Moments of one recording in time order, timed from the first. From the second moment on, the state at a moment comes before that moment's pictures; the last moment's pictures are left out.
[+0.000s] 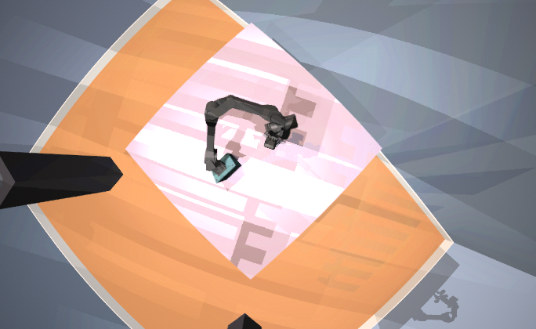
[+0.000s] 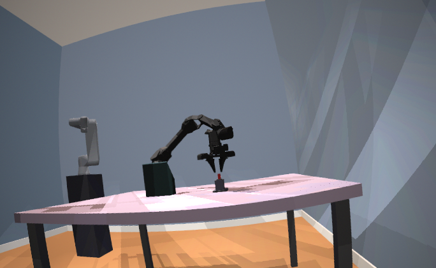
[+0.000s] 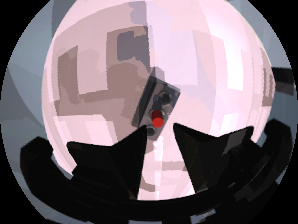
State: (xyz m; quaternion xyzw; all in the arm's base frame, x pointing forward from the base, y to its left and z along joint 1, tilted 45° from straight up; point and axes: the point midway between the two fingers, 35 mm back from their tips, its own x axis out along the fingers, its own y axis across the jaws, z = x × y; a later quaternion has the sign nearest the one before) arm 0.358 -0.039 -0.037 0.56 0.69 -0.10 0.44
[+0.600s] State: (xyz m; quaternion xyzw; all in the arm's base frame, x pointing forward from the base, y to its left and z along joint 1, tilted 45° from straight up) arm 0.357 -0.044 -0.033 0.57 0.69 -0.10 0.44
